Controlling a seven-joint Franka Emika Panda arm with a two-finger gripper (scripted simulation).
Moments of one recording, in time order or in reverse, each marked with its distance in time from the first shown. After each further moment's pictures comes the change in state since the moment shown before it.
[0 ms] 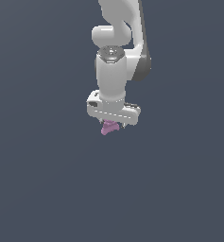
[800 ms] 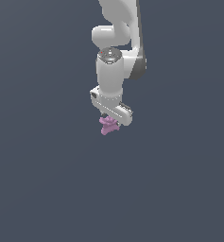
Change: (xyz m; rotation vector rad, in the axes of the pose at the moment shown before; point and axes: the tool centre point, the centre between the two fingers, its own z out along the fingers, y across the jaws) arm -0.041 0.020 0.020 -0.019 -0.006 0.424
